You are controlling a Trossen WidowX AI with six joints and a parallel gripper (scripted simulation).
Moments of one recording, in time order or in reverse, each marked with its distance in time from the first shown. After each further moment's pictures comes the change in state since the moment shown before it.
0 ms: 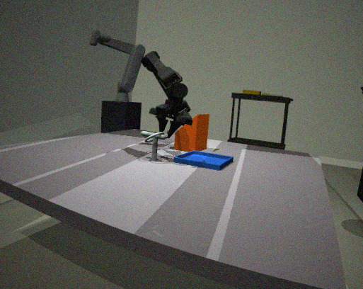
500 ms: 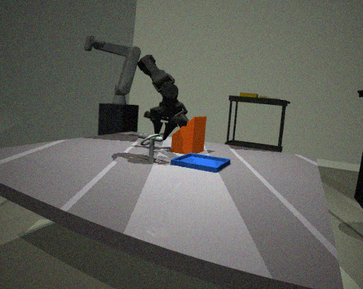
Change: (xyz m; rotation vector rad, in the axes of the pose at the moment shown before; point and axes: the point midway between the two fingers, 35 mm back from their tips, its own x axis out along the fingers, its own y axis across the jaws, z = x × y) arm 0.002 -0.010 -0.001 0.011 0.001 0.062
